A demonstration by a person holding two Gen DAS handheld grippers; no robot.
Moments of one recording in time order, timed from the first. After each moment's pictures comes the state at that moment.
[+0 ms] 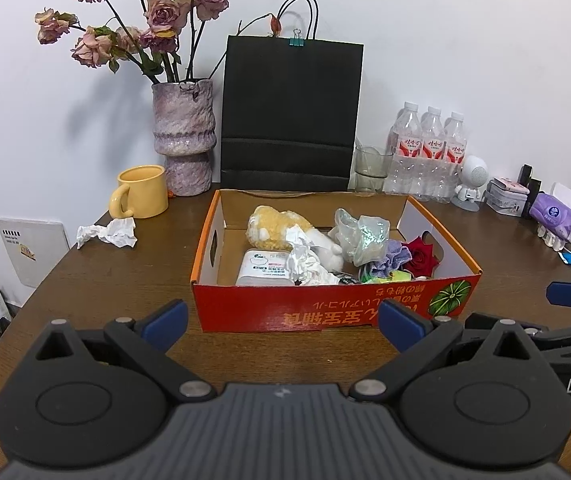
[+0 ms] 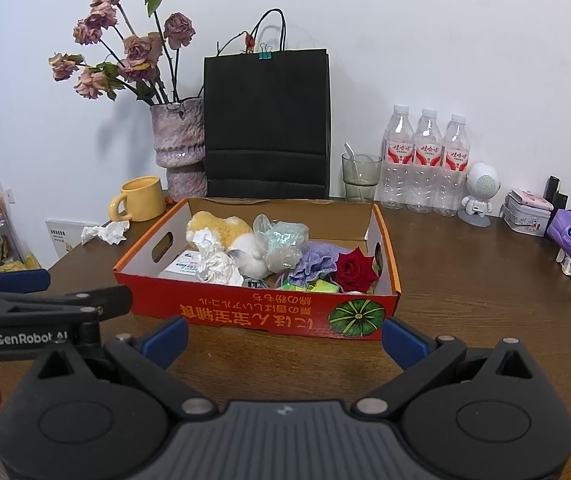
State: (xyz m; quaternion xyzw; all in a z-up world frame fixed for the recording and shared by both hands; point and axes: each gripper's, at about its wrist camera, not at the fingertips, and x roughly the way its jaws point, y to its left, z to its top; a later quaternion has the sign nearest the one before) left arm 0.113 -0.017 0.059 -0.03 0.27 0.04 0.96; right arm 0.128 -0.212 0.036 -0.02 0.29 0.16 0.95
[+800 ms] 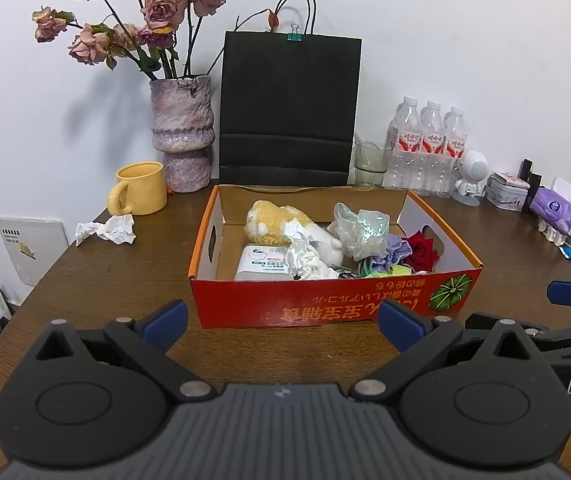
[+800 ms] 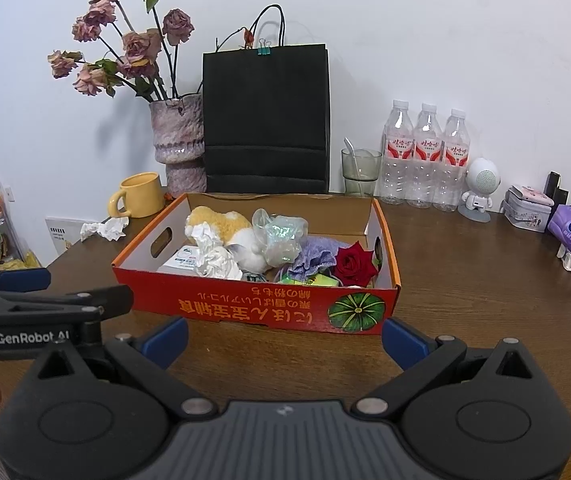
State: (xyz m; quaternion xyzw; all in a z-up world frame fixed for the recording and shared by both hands) left arm 0.115 -0.020 0.055 -0.03 0.27 0.03 0.96; right arm 0.126 -0.213 0.029 -0.02 0.29 0.15 0.94
